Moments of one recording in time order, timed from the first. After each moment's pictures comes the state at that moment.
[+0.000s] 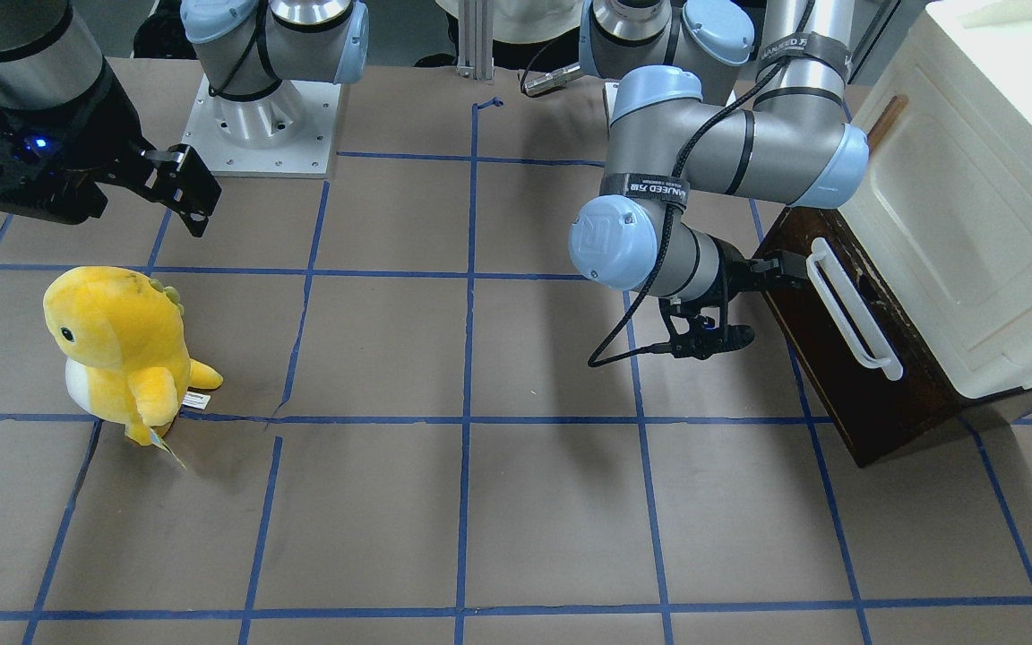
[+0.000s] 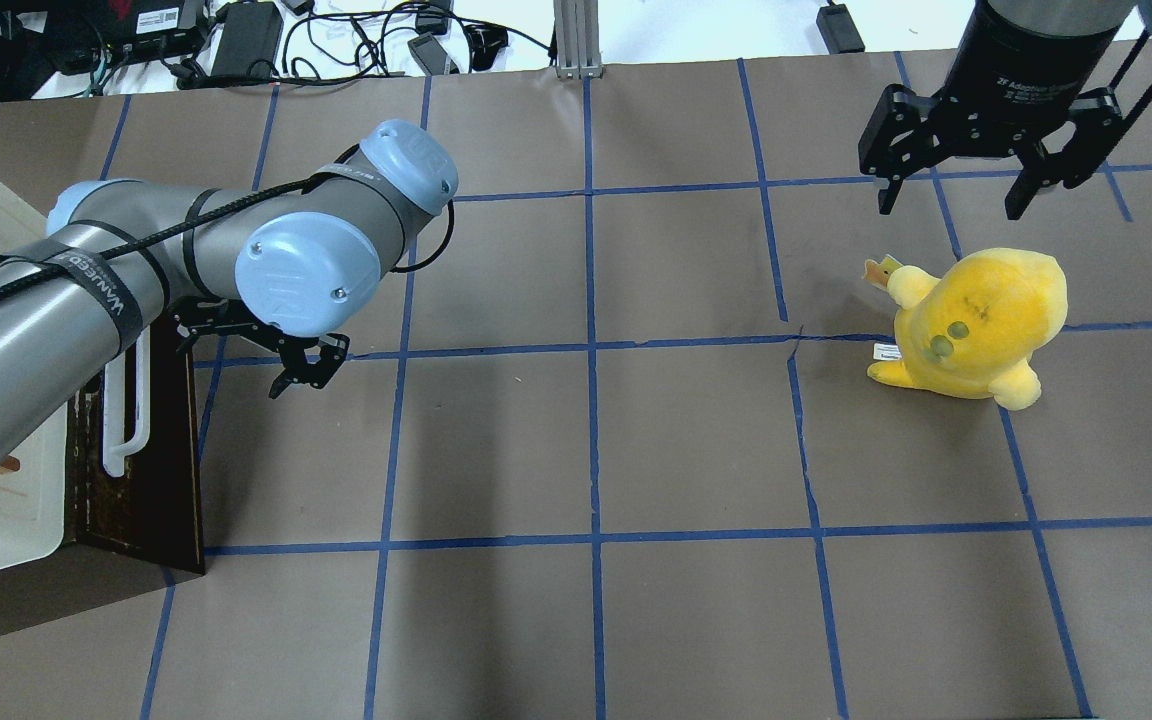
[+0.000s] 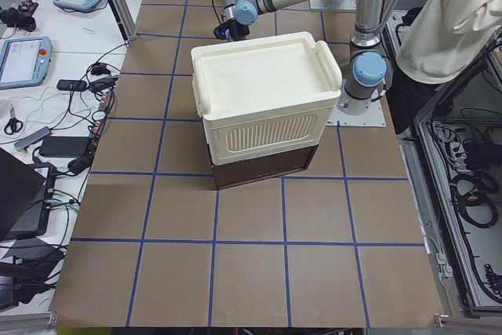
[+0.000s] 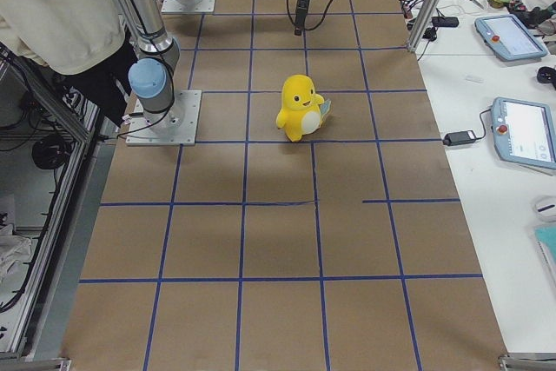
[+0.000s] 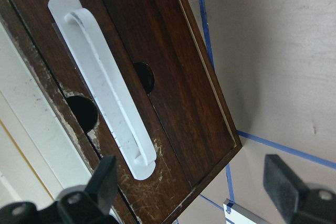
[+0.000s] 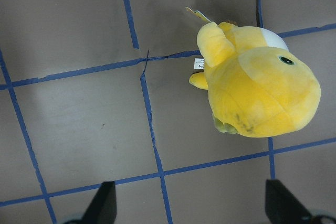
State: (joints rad) left arm -1.74 -1.86 -1.77 -1.63 2.36 -0.30; right arm 1.51 -1.53 1.48 -1.44 -1.63 0.11
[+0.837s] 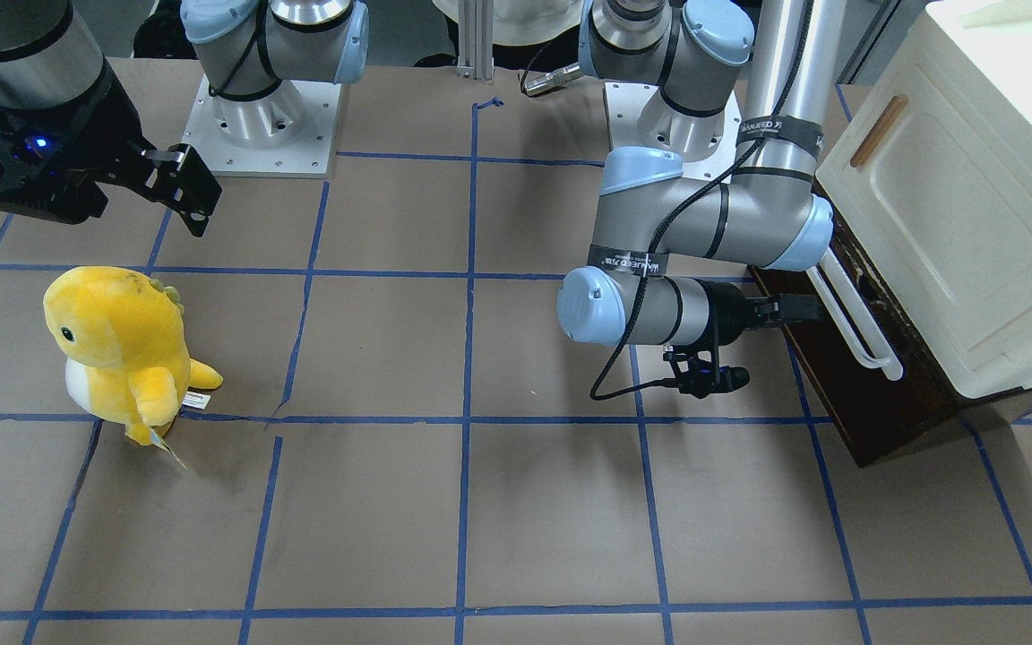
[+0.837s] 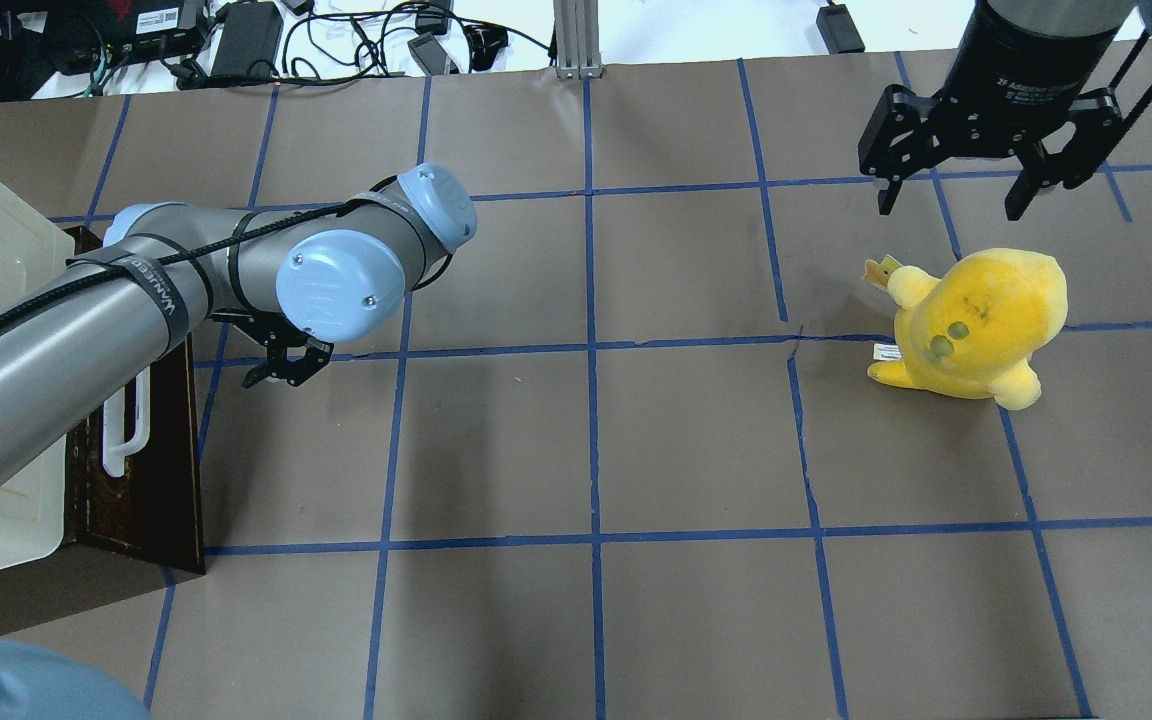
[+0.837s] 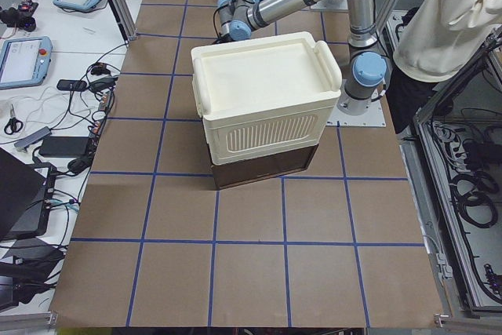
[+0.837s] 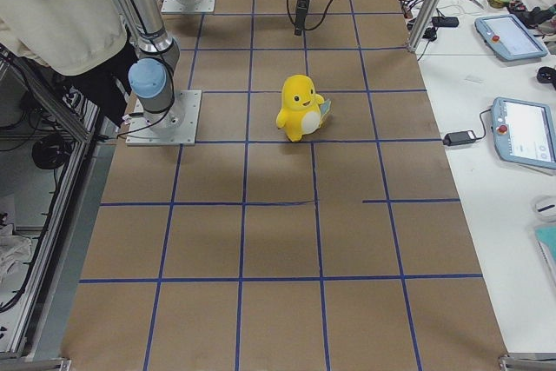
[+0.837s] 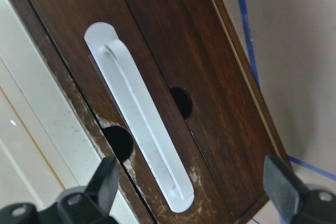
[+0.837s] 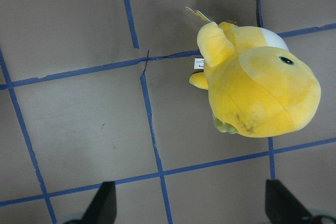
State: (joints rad) left arm -1.72 -1.99 -1.82 -1.63 2.61 -0.36; right arm 1.51 -1.53 1.48 -1.44 -1.63 0.11
